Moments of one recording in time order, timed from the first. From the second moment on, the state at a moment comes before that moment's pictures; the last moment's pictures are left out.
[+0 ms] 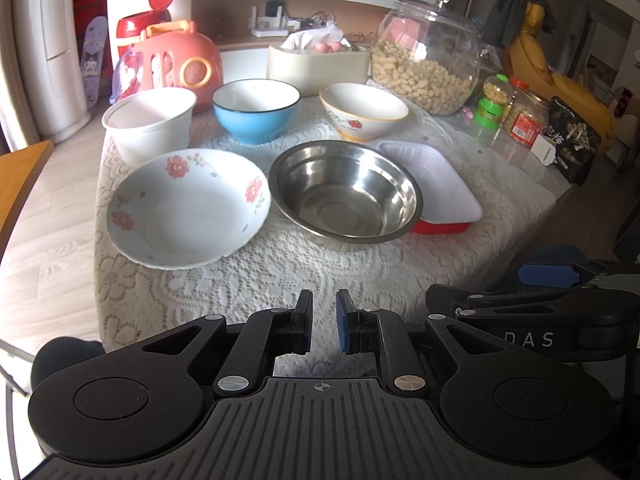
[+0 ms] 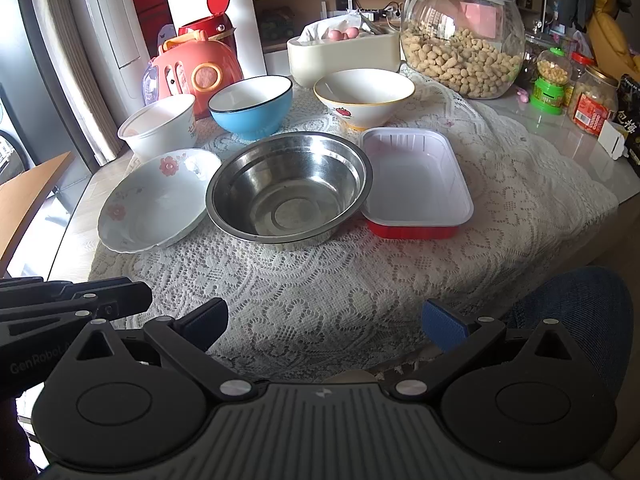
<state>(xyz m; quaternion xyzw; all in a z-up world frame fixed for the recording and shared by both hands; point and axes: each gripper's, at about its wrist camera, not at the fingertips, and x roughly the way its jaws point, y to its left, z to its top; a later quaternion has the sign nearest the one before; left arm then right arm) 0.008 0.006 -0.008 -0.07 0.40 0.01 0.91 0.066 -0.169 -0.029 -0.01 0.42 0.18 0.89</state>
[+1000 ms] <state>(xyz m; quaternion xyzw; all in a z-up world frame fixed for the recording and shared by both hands) 0.013 0.009 -0.009 -0.08 0.40 0.01 0.91 0.069 -0.166 -0.030 -0.01 0.42 0.19 0.89</state>
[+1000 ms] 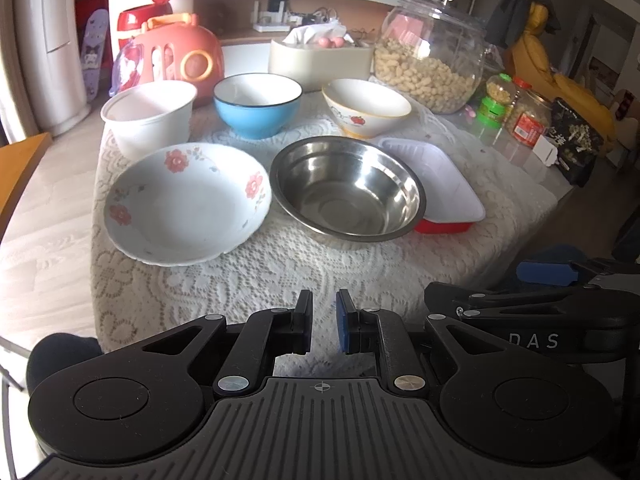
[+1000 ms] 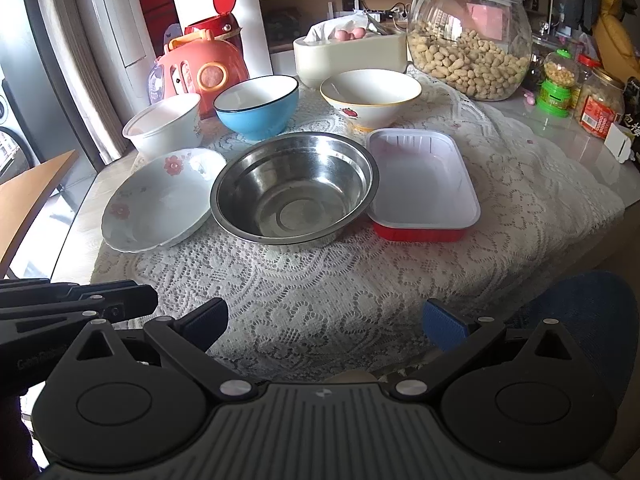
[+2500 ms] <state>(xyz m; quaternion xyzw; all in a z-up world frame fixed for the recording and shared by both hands) 0.309 -0.032 -0.051 -0.12 0.47 -0.08 0.87 0.267 -0.280 -0.115 0.17 0.51 0.20 0.82</state>
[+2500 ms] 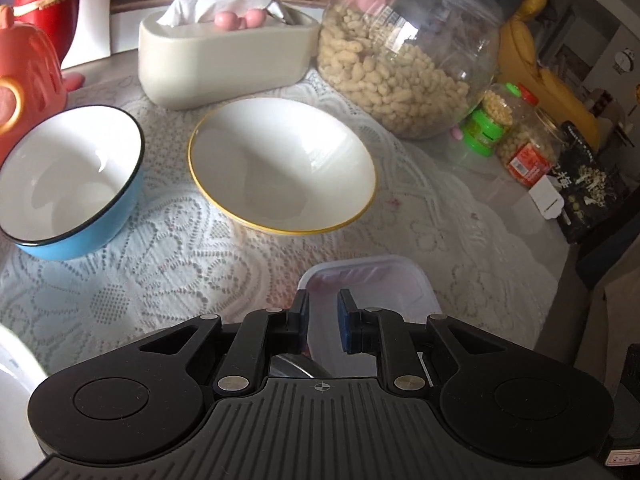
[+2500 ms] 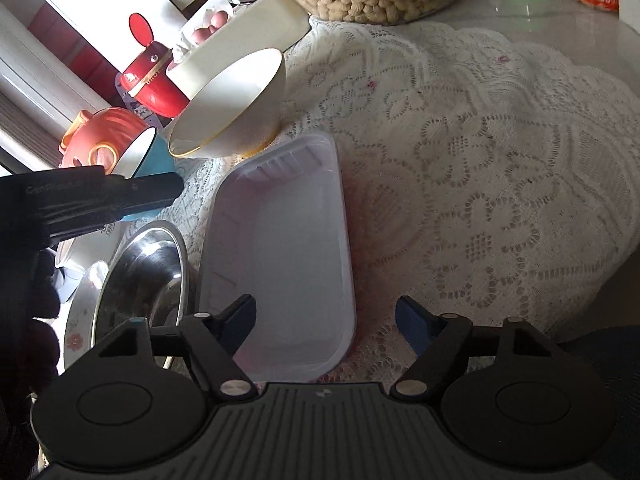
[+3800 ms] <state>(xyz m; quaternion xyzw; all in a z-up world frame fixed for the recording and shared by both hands) 0.213 0.104 -0.055 -0.18 0.46 -0.05 0.87 0.255 -0.201 -0.070 0.11 0.45 0.28 0.84</state>
